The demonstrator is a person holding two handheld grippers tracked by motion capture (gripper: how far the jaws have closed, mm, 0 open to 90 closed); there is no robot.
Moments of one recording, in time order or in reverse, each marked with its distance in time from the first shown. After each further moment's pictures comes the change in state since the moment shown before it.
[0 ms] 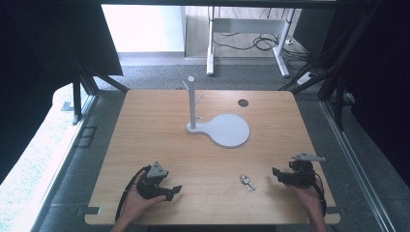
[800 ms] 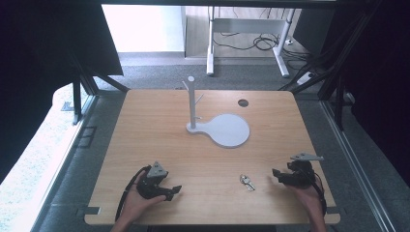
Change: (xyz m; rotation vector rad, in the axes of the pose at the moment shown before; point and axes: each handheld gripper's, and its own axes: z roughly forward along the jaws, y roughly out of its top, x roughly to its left) left arm 0.002 -0.002 0.001 -0.003 0.001 -0.004; right arm 0.001 0.000 0.001 0.037 0.012 -0.038
